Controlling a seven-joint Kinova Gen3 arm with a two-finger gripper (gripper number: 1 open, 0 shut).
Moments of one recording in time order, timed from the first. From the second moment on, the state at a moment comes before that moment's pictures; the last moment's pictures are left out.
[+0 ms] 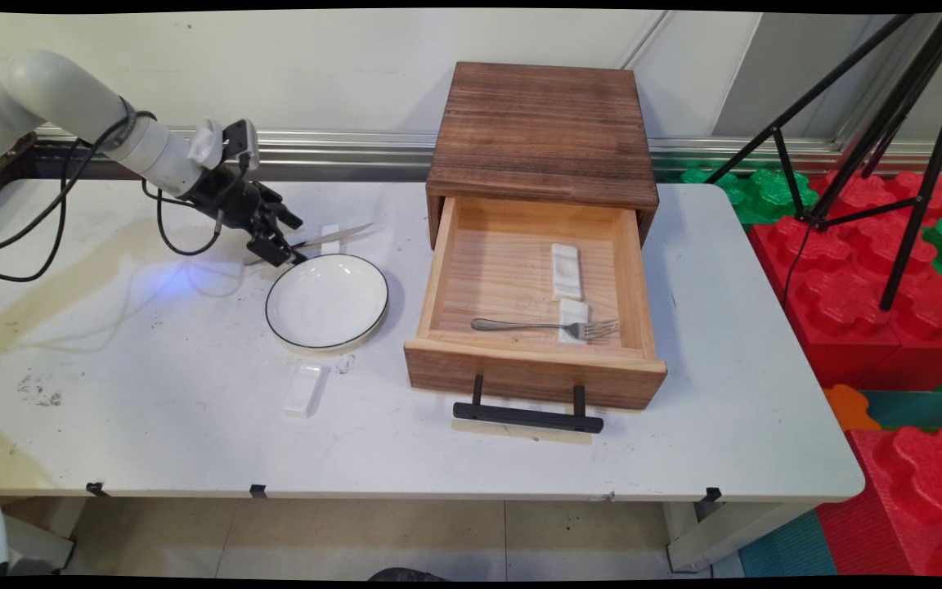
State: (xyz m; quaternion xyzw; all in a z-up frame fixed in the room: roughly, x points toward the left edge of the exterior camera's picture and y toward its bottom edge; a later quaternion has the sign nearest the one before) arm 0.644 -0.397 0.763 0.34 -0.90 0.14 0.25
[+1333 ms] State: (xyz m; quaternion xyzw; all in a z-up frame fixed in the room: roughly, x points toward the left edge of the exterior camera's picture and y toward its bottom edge) arm 0.647 -0.397 0.762 0.36 -0.89 0.13 0.25
